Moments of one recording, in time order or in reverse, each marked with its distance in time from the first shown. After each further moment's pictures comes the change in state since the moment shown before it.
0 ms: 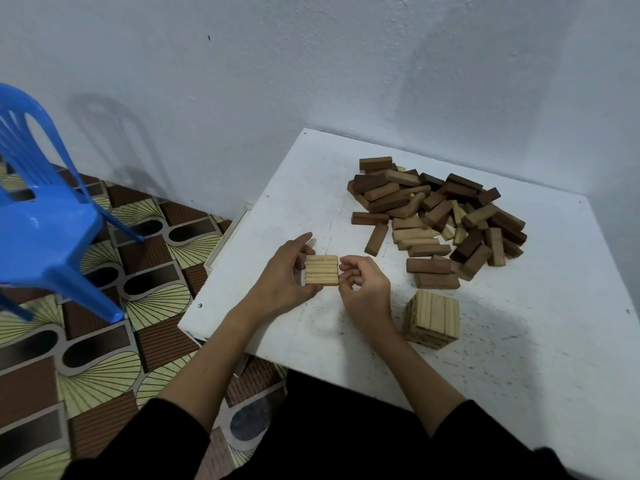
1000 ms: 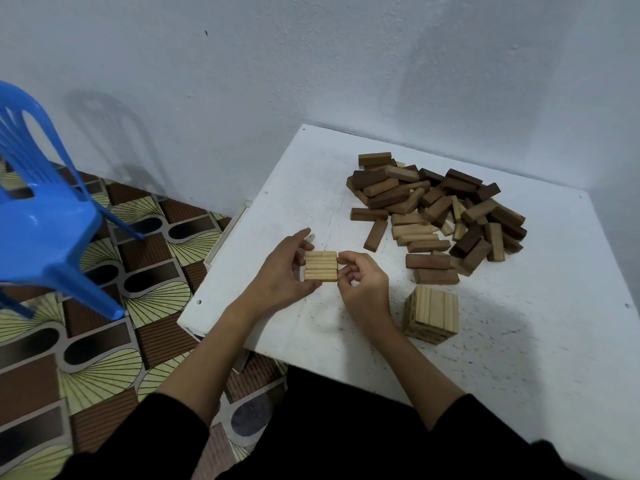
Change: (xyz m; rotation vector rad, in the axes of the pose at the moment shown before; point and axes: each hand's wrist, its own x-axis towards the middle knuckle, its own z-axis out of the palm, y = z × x) left_hand 0.001 -0.001 -0.001 -0.011 -0.019 -0.014; right_hand 0.000 0.001 0.000 -0.025 -0.012 -0.005
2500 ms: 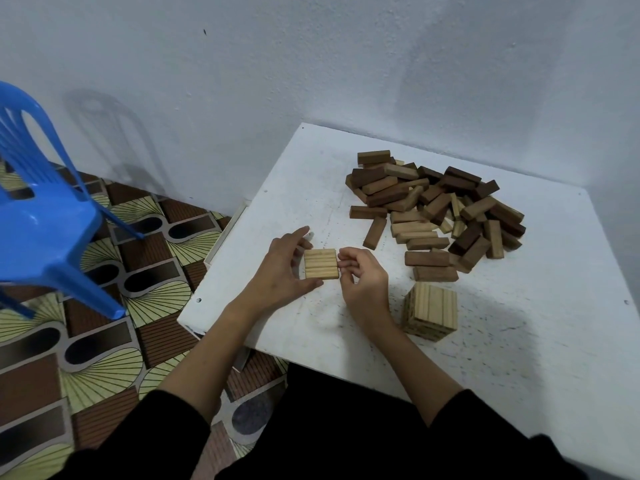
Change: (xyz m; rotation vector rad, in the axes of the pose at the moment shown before) left_hand -0.004 0.005 -0.002 0.032 0.002 -0.027; right_hand 0.000 -0.004 -0.002 0.041 -0.008 0.055
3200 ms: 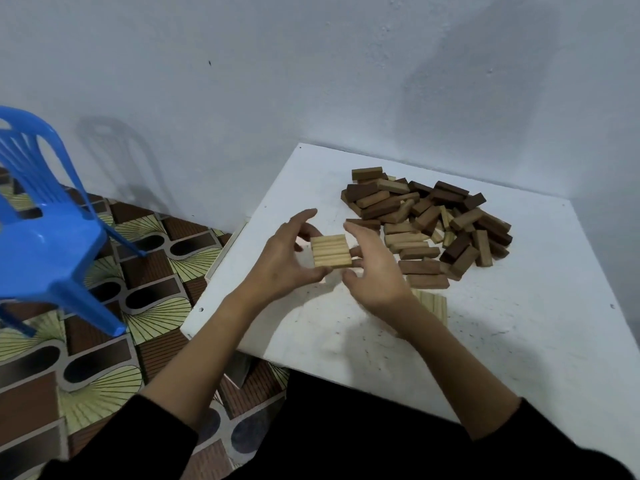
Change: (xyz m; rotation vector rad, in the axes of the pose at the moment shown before) left_hand 0.008 0.050 -0.028 -0.073 0.070 0.136; right_hand 0.023 -0.076 -0.058 -0.077 -0.392 0.056
